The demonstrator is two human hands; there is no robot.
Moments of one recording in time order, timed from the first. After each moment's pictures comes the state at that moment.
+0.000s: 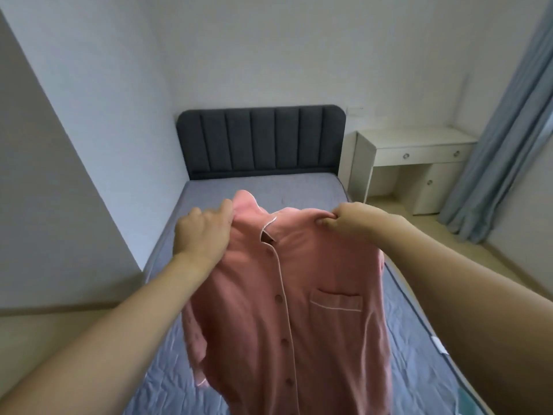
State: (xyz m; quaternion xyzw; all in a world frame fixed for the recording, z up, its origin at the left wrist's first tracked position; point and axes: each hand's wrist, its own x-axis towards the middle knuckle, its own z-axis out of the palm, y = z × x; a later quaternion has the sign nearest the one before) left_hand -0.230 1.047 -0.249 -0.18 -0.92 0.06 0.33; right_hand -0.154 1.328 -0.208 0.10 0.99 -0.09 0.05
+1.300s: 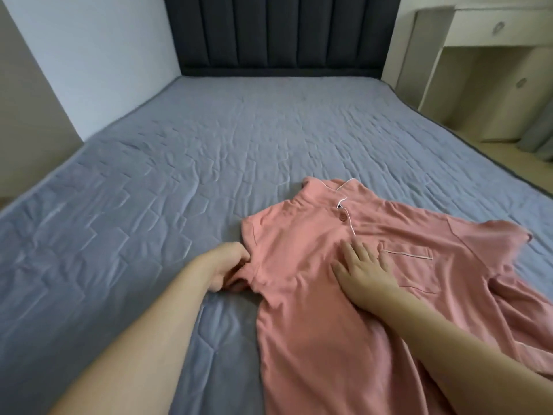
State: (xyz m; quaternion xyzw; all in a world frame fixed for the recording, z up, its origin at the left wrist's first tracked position) left_hand -0.313 1.066 -1.019 0.12 -0.76 -0.53 -0.37; right_hand -0.208 1.313 -1.035 0.14 0.98 -0.12 0.04
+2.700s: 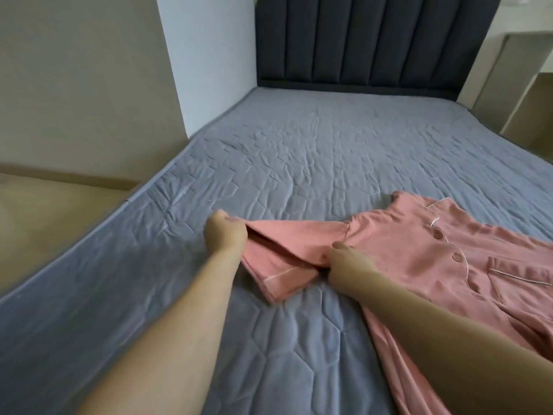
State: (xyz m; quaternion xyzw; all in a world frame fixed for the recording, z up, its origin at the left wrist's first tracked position) left_hand -0.303 0.864 -0.975 0.21 -0.85 -0.46 0.15; right_hand -0.261 1.090 -1.001 -0.02 1.00 -0.04 0.08
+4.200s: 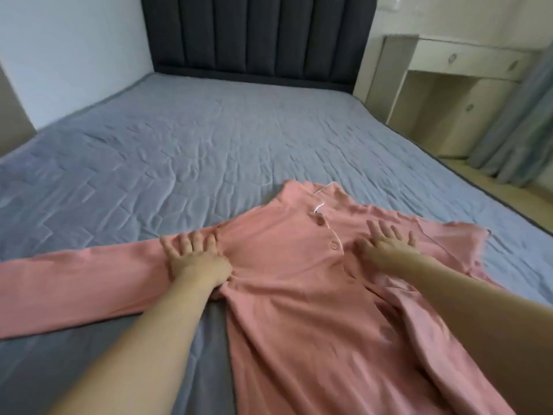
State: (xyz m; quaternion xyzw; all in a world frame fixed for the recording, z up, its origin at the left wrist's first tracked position) left_hand -0.330 1.066 -1.049 -0.01 -0.99 0.05 -0.12; right_hand -0.233 1.404 -1.023 0.25 0.97 -0.02 0.08
